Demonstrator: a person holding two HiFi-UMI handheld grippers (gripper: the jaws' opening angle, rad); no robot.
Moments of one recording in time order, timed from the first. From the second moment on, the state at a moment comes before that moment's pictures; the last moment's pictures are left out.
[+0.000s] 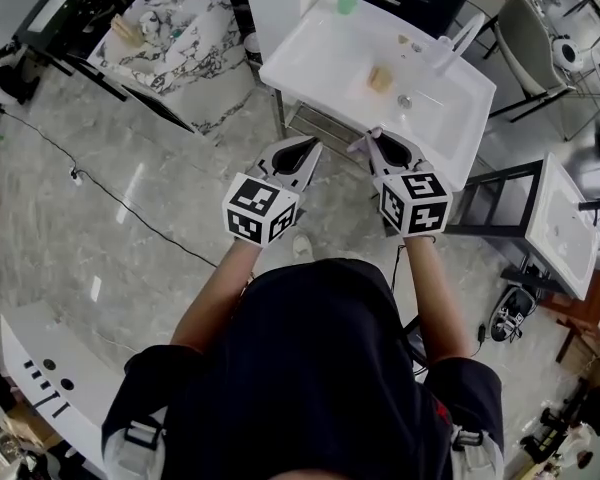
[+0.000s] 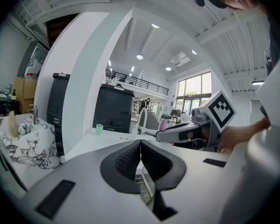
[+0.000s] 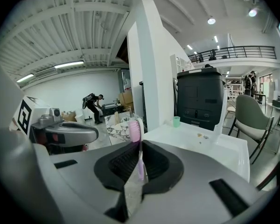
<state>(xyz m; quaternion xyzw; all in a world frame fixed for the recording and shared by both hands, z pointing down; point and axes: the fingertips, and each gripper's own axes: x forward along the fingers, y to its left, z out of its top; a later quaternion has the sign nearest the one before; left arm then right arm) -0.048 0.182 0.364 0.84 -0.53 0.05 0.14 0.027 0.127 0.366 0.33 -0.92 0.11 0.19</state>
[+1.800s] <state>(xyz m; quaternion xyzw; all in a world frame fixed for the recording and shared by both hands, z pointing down) -0.031 0.017 0.382 0.84 -0.51 0.07 0.16 0.037 -0.044 0.378 0.34 -0.91 0.15 0.17</state>
